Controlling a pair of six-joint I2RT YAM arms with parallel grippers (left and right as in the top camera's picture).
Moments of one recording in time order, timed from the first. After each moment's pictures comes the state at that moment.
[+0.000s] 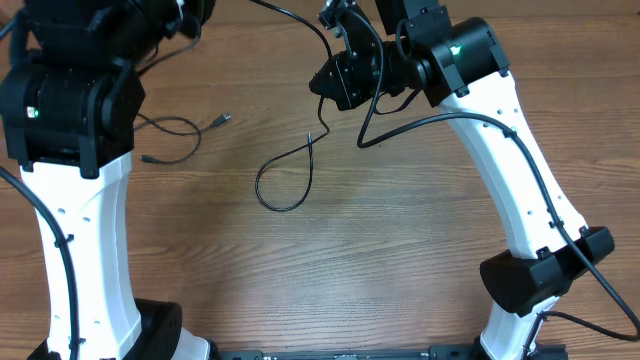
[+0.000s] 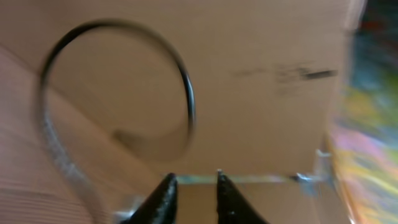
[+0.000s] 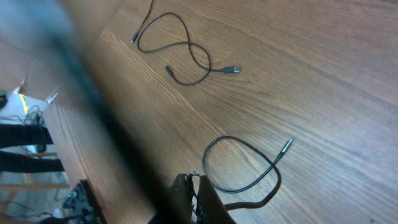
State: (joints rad) left arm -0.16 1.70 2.43 -0.97 0.23 -1.25; right arm 0.45 1.95 2.24 -1.19 -0.55 0.03
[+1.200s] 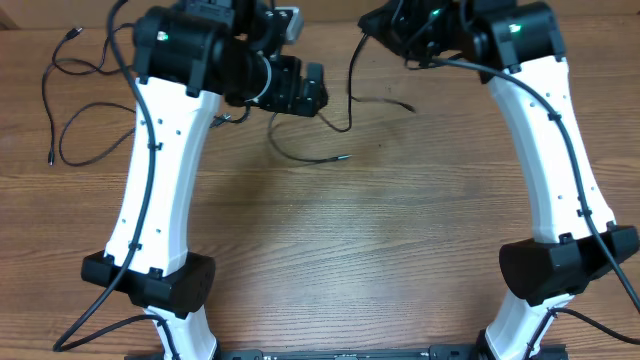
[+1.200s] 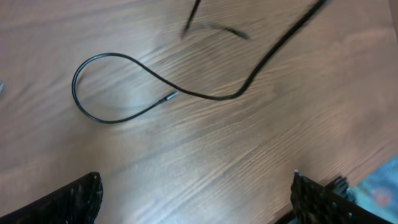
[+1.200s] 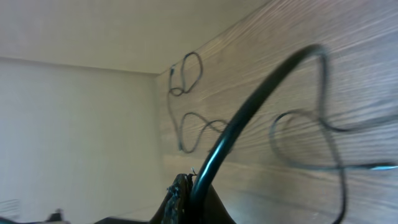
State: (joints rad) left arm -0.32 1.95 2.43 -1.58 0.36 -0.10; right arm 0.24 1.95 2.24 -0.98 -0.60 0.88
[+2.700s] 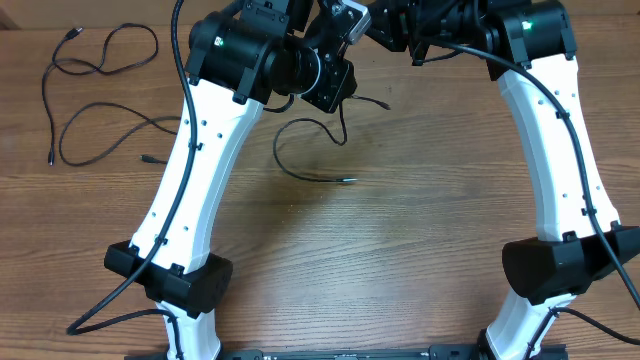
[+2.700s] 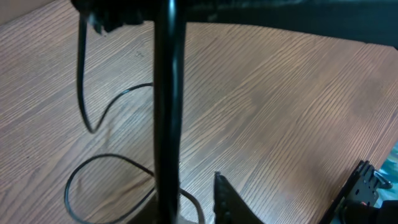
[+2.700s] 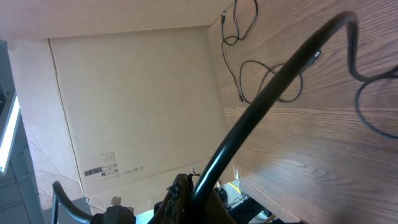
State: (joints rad) left arm -0.45 1.99 2.43 -1.40 0.39 0.06; right arm 0.22 1.95 2.24 -0.92 -0.90 1.12
